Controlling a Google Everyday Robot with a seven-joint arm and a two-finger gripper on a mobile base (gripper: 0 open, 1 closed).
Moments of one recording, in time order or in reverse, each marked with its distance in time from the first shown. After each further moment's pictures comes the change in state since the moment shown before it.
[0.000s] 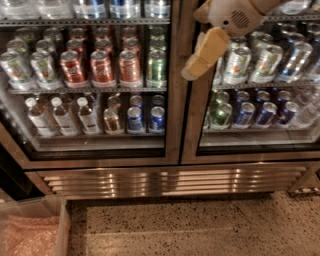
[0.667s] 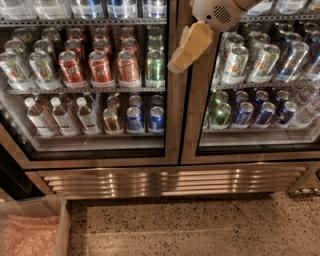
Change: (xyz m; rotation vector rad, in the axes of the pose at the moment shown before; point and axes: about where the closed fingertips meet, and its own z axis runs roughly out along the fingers) arm -0.033 -0.010 0.022 -0.007 -0.062 -0.045
